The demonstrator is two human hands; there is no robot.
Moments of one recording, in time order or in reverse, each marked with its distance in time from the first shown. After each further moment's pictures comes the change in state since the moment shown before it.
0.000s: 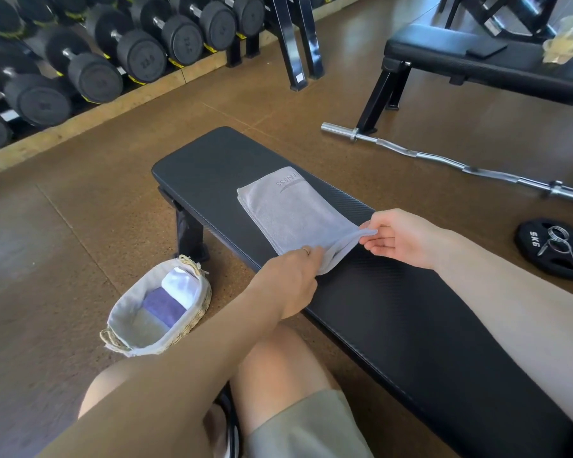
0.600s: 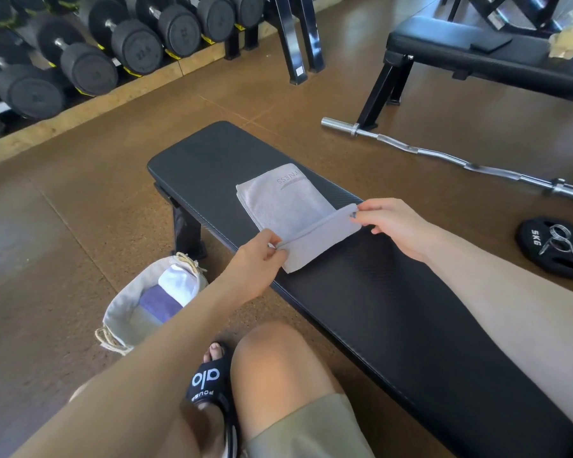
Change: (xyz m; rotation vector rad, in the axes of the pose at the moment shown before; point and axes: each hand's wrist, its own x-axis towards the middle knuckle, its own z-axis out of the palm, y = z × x) left_hand -0.004 -0.050 0.003 -0.815 0.098 -0.438; right_hand 0.025 -0.003 0.011 -0.384 0.076 -0.348
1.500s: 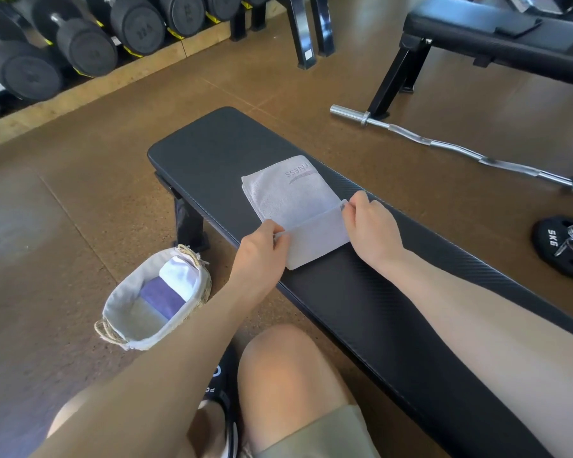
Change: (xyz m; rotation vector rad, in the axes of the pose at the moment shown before) left_hand 0.021 -0.005 0.011 0.030 0.262 -0.007; right_hand 0.032 0.022 0.067 -0.727 0.437 -0.383
